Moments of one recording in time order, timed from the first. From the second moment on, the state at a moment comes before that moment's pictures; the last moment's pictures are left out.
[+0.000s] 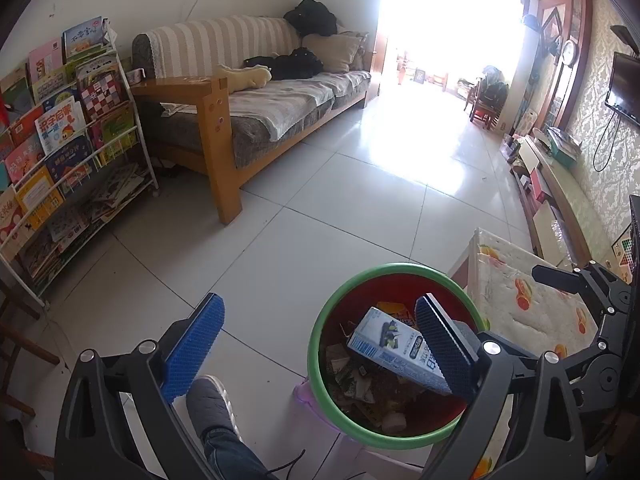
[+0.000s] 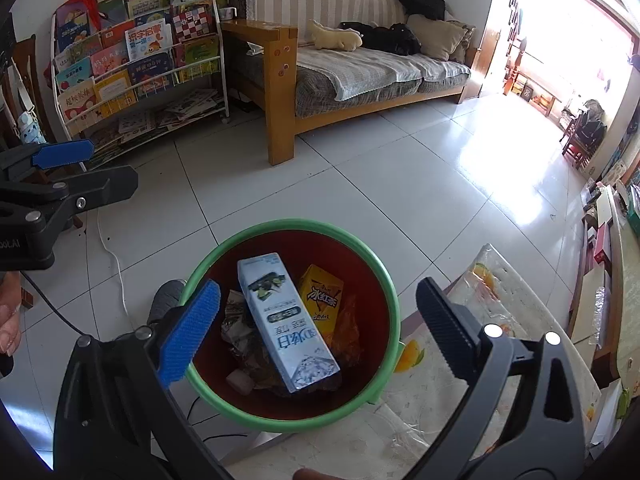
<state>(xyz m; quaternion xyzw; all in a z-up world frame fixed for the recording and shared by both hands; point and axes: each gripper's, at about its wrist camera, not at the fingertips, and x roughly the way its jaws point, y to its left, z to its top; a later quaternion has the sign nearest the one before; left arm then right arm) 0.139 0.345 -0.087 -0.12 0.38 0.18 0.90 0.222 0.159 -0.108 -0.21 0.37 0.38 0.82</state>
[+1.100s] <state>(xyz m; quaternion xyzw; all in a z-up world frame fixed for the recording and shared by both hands) 0.136 0.145 -0.011 -0.06 0.33 0.07 0.94 0.168 -0.079 -0.011 -0.10 0.29 0.19 0.93</state>
